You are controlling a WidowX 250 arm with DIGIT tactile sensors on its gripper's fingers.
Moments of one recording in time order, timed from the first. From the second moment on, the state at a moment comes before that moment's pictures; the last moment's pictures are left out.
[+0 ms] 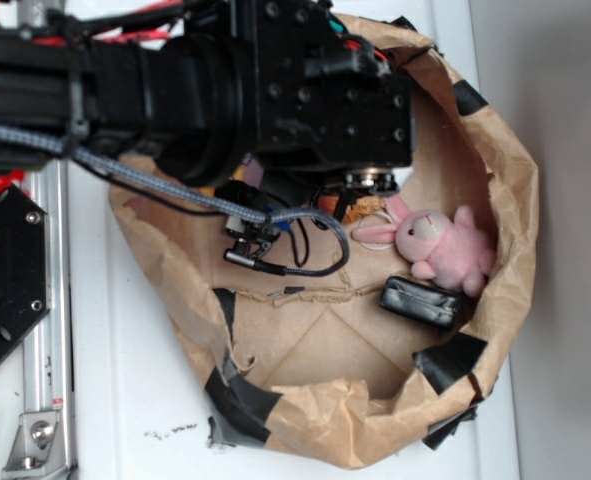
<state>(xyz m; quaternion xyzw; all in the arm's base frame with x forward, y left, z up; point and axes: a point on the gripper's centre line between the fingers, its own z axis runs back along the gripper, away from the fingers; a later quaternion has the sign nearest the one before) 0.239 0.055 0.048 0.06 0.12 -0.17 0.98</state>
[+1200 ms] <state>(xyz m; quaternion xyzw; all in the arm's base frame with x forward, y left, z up) 0.221 0.076 0.036 0.05 0.04 -0.20 0.98</state>
